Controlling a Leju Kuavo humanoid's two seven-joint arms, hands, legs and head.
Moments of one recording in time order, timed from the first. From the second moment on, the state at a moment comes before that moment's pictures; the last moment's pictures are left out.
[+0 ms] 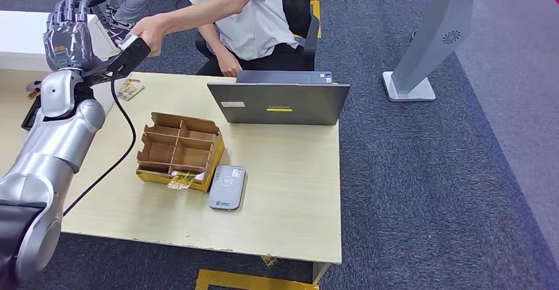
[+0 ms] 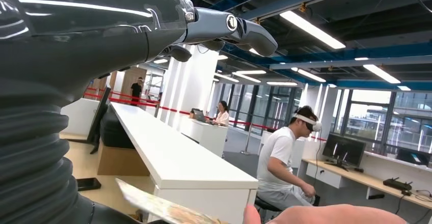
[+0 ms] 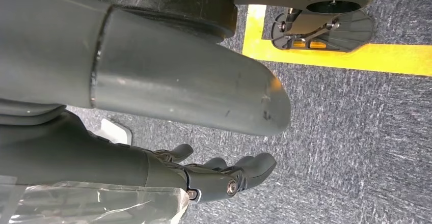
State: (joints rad) left arm -0.99 0.31 -0.25 -0.60 -1.10 0.42 0.09; right arm -0.18 0.11 1.29 -0.14 -1.05 -0.53 0.03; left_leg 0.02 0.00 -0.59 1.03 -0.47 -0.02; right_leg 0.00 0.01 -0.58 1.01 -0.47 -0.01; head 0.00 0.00
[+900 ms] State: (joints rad) left arm -0.99 0.28 -0.26 -0.59 -1.09 0.38 0.07; right arm -0.17 0.11 1.29 -0.14 -1.06 -0.53 0.02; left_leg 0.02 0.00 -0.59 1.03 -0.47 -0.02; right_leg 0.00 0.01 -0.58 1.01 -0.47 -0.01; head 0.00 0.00
